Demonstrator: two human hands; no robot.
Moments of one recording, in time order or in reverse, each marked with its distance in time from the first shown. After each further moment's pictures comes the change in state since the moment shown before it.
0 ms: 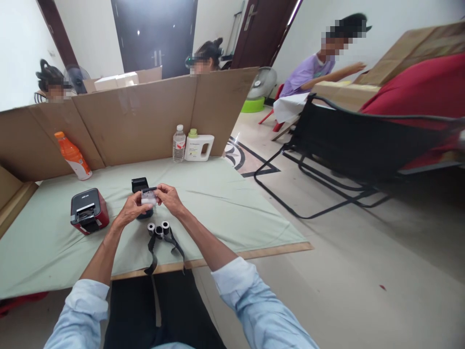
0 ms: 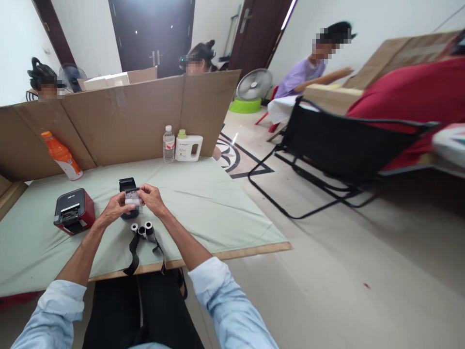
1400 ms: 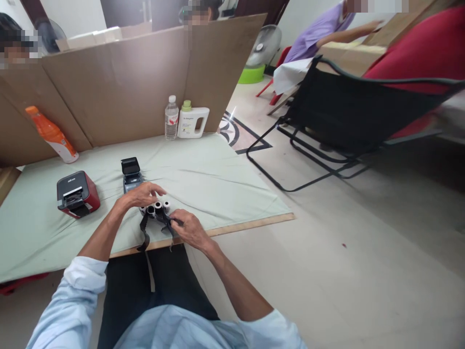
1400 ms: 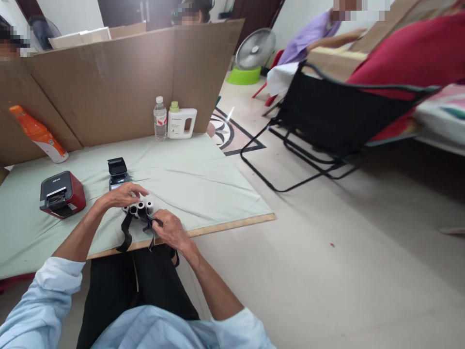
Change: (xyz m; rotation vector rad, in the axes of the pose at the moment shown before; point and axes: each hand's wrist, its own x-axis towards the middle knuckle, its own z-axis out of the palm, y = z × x) left_hand 0.015 0.033 0.048 0.513 -0.532 0.104; right_hand -0.173 0.009 -0.058 -0.835 -0.070 -0.116
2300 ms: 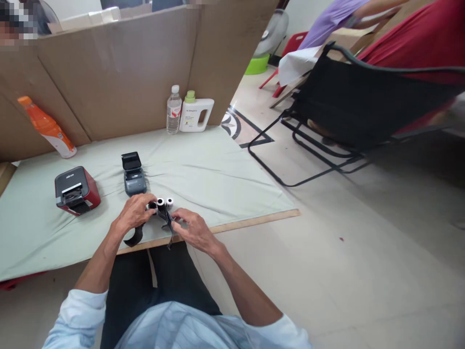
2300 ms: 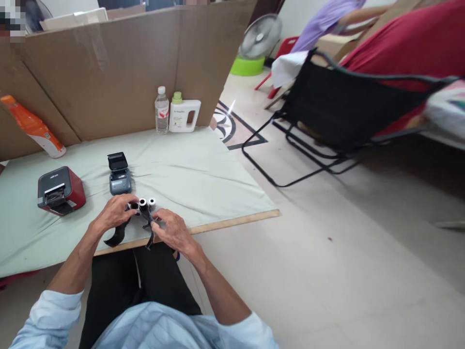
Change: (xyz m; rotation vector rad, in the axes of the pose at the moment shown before) left_hand -0.060 0.005 0.041 0.164 0.319 -0.106; right_hand -0.009 -0.022 -0.009 0.039 -0.030 0.080
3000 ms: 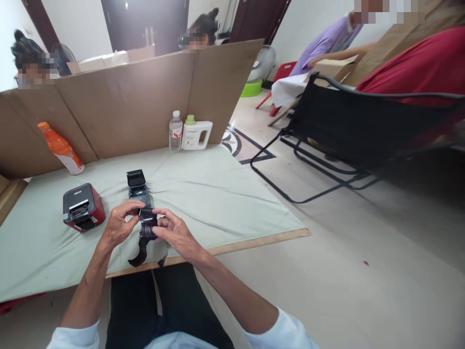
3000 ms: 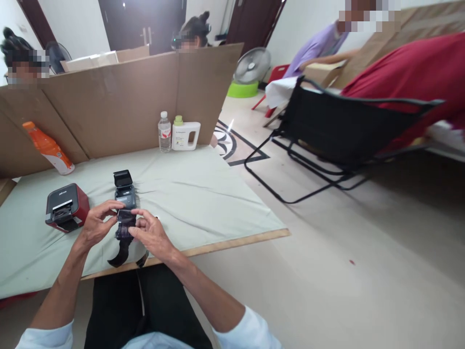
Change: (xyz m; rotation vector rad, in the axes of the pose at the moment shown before) left_hand -0.024 0.001 -0.046 -0.304 0.324 0.093; right_hand 0.049 -0.069 0.022 0.959 -0.107 0.211
